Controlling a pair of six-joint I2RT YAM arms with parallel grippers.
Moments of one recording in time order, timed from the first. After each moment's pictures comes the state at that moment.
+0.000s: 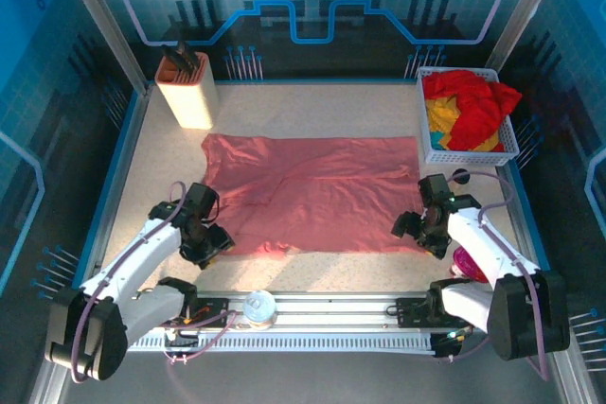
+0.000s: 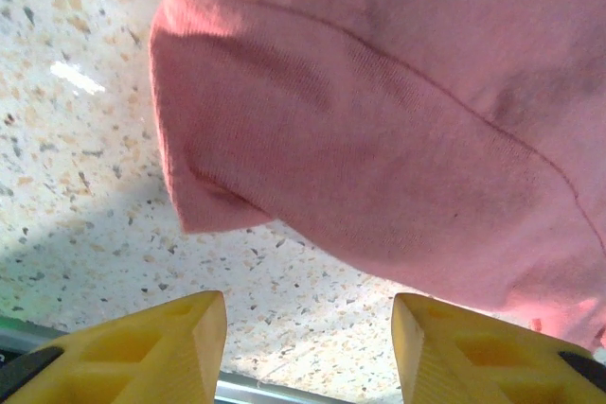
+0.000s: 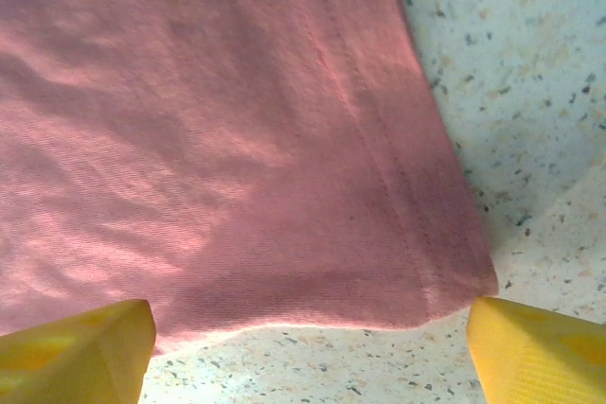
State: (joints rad) left arm -0.24 1.02 0.57 -1.02 0.18 -0.97; right arm 0.12 1.11 0.59 -0.92 -0.10 0.65
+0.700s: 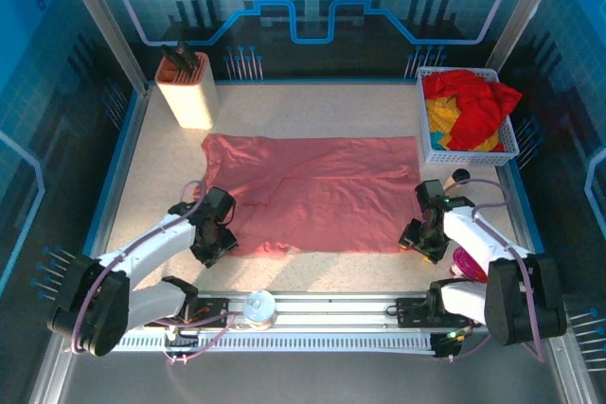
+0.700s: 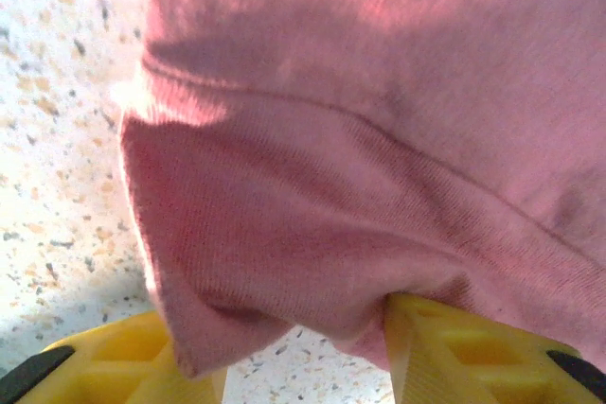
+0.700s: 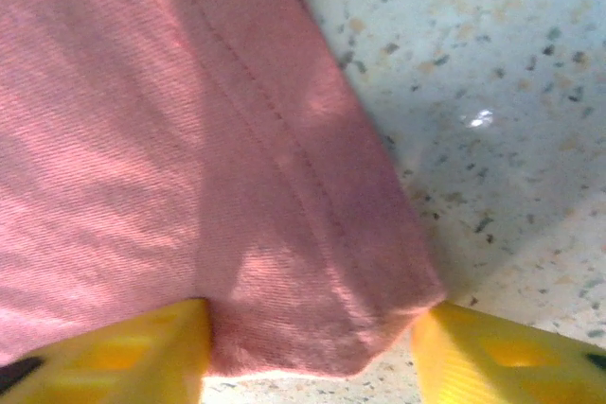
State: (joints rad) left arm -0.36 1.15 0.53 -0.85 0.02 -1.08; right arm 0.12 1.20 0.54 -0.88 -0.05 0.71
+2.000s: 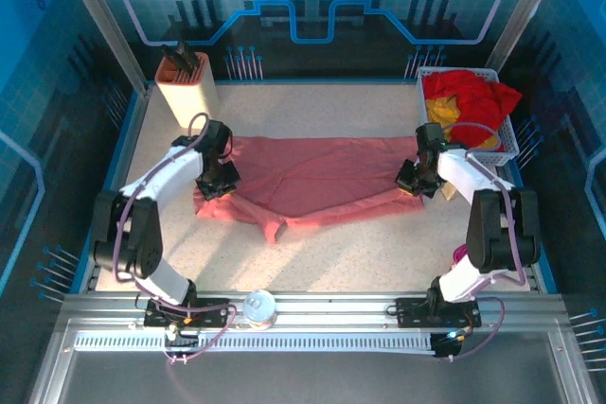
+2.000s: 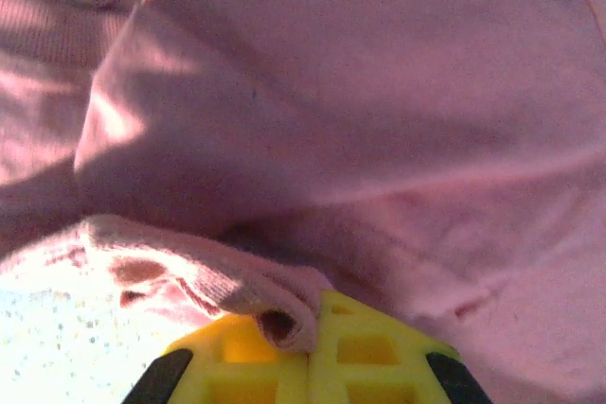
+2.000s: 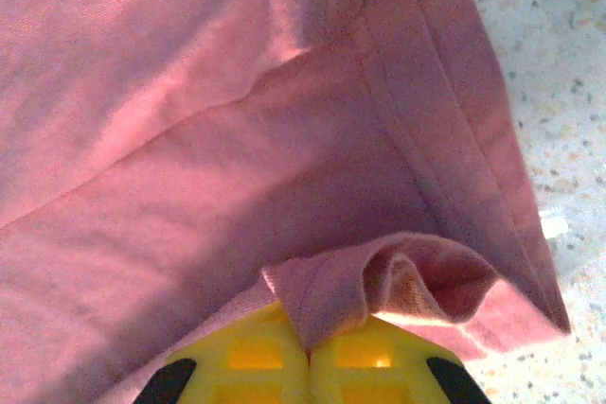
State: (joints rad) left arm -0.15 1.63 1.13 -0.89 0.05 -0.72; right arm 0.04 1.63 1.04 -0.76 -0.14 0.56
